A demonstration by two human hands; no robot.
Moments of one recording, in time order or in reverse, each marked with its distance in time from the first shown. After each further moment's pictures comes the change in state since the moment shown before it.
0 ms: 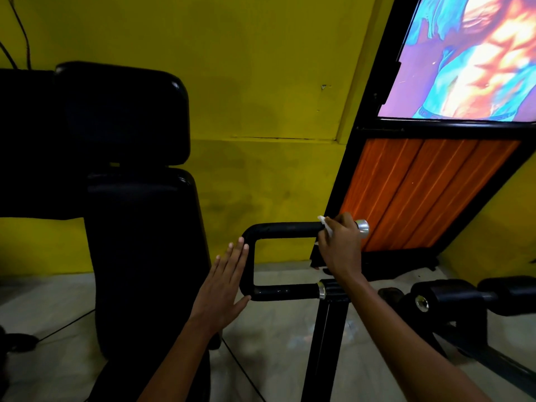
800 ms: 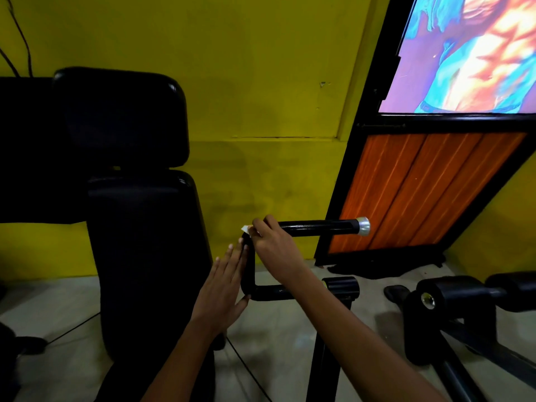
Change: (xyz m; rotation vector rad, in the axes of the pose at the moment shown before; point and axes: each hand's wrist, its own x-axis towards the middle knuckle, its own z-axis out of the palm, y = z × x) left_hand -0.001 0.000 0.004 0.034 0.002 -0.013; right_hand -0.017 -0.093 0.030 -0.277 -0.174 -0.667
